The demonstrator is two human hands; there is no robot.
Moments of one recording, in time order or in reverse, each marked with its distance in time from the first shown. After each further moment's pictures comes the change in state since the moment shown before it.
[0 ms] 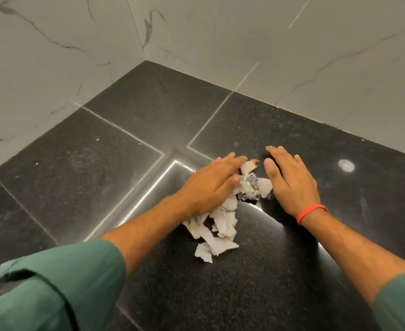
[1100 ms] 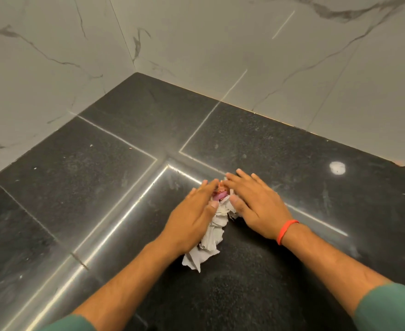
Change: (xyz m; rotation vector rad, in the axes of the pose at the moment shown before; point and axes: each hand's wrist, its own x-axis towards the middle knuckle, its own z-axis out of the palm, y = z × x) left_hand -0.071 0.052 0.030 -0.156 0.082 -0.195; right_hand -0.053 -0.004 -0.009 -0.104 -0.255 -0.330
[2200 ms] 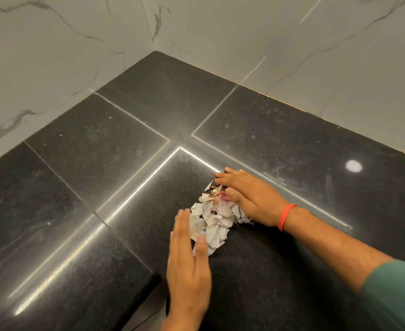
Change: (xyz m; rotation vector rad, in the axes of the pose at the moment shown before) left_hand -0.136 0.065 0.078 -0.253 0.610 -0.446; right_hand -0.018 -0.022 -0.004 0.195 -0.212 -0.194
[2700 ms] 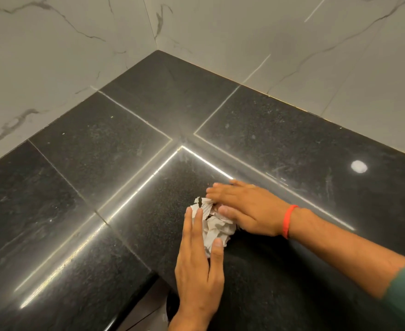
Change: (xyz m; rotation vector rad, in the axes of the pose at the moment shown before) left_hand -0.007 0.005 0.017 0.144 -0.001 0.126; right_hand -0.009 -0.017 -0.011 -0.150 -0.209 -0.174
